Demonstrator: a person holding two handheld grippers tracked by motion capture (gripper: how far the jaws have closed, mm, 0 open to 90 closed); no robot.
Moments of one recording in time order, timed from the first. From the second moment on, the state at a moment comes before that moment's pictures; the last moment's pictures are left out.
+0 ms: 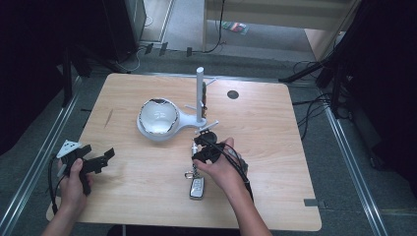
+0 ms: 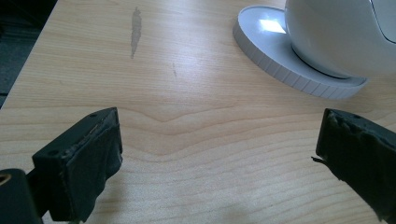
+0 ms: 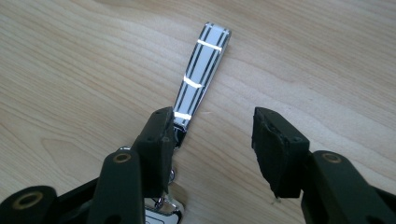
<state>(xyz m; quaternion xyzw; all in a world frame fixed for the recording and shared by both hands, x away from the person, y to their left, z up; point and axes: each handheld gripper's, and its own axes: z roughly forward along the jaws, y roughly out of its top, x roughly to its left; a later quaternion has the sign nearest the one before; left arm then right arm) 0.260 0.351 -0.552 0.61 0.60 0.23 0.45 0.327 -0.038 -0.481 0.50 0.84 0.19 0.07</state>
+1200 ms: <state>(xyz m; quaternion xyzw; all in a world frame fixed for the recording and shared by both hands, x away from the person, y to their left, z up) 0.260 0.351 -0.552 0.61 0.61 0.23 0.45 0.331 -0.005 -0.508 0.51 0.85 0.10 0.04</state>
